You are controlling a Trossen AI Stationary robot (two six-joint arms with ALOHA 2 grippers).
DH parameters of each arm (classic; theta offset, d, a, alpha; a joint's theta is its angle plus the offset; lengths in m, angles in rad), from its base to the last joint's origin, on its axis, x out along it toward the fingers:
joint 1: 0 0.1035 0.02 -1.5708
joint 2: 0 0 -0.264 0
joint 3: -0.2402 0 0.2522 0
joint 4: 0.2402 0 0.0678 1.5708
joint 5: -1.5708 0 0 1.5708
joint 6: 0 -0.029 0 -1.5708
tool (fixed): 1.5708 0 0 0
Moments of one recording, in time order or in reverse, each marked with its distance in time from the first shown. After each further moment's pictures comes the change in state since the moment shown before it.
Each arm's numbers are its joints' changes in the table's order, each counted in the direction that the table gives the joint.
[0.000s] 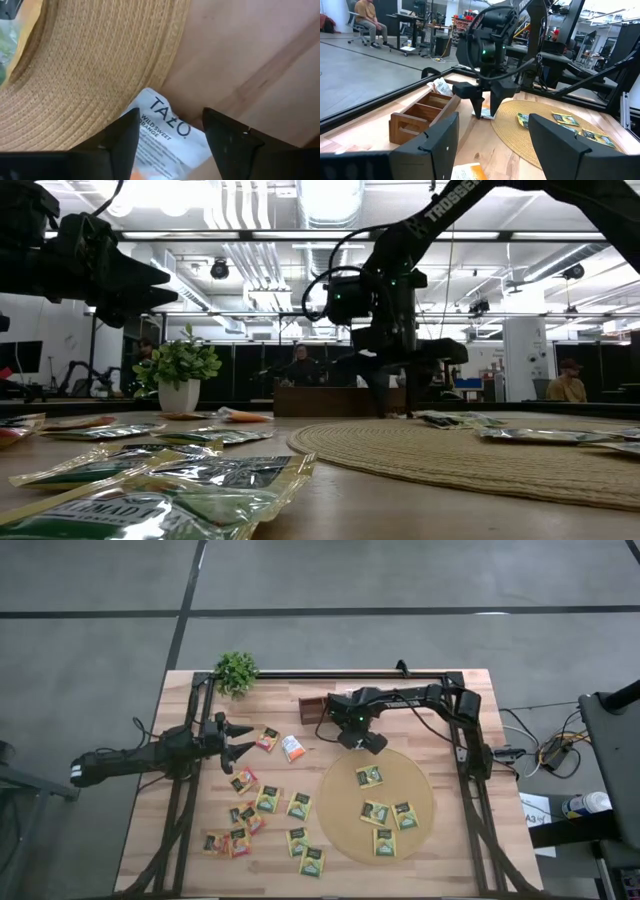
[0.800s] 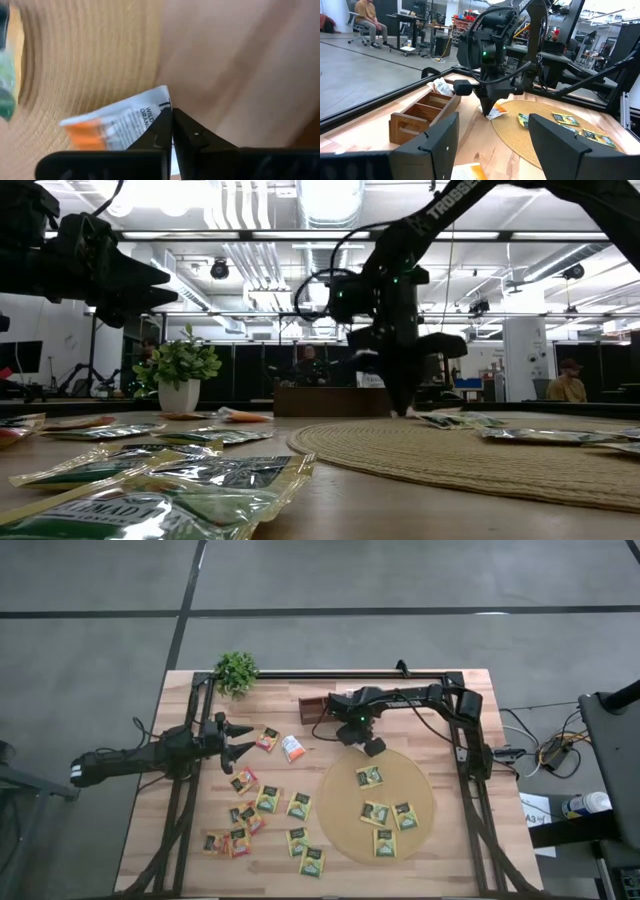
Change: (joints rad) left arm 0.000 0.000 0.000 0.000 0.000 0.000; right arm -0.001 -0.023 0.004 0.021 -0.028 -0.281
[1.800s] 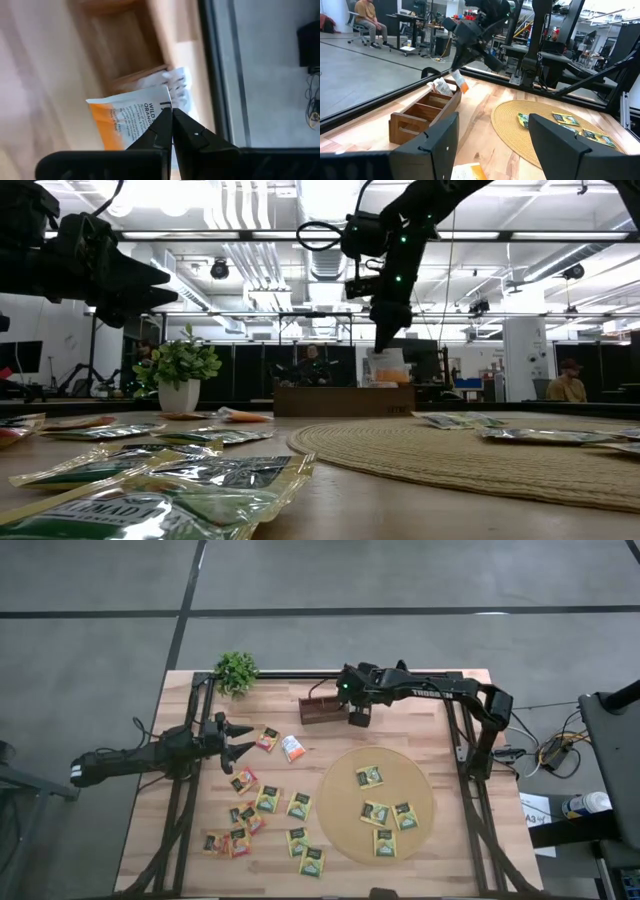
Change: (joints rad) left arm 0.000 0.000 0.000 0.002 0.000 0.000; right arm -0.056 -0.221 -0.002 -0.175 -0.452 -0.546
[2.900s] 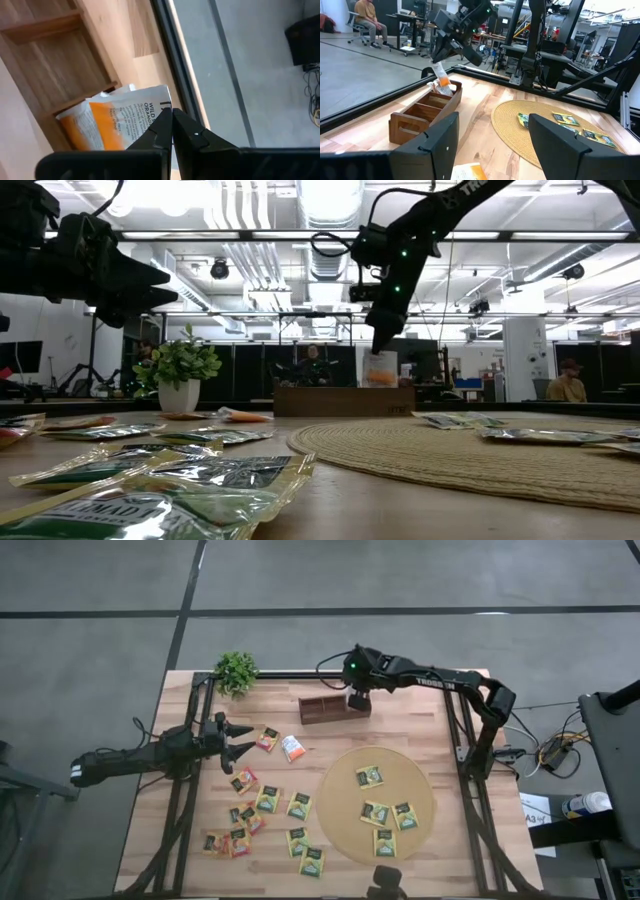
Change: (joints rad) left arm 0.000 0.000 0.000 0.001 0.000 0.000; right arm -0.132 0.001 0.024 -0.156 0.059 0.059
